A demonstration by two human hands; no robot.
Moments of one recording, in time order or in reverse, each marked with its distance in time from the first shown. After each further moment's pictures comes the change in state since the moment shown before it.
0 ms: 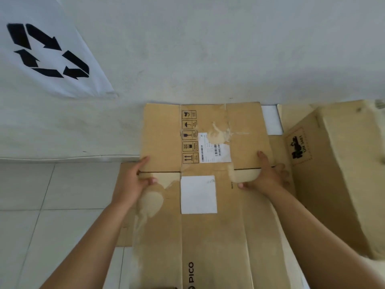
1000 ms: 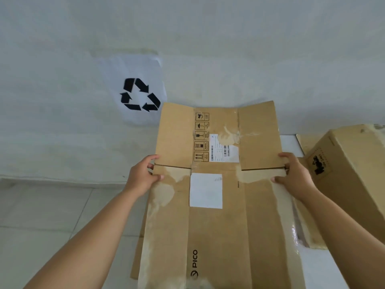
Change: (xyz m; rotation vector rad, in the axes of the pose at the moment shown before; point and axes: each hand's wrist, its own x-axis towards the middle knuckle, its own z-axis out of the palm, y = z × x) left_hand -0.034 -0.024 -0.124 -0.022 0.184 0.160; right_hand -0.093 -0.027 -0.032 0.387 0.207 -0.429
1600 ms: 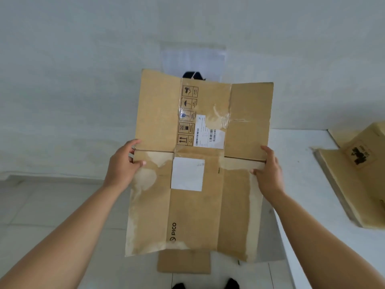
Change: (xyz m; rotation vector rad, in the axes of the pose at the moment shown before) left_hand 0.001 -0.133 -0.203 0.071 0.201 0.196; right_hand -0.109 -0.146 0.197 0.101 0.187 -0.155
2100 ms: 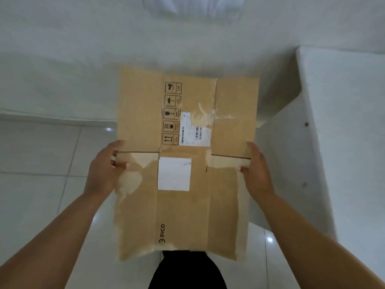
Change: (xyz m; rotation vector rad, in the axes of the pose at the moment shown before) left_hand -0.030 -0.195 0.158 0.051 -0.207 -0.257; right_hand 0.005 0.156 0.174 -0.198 -0.262 0.203
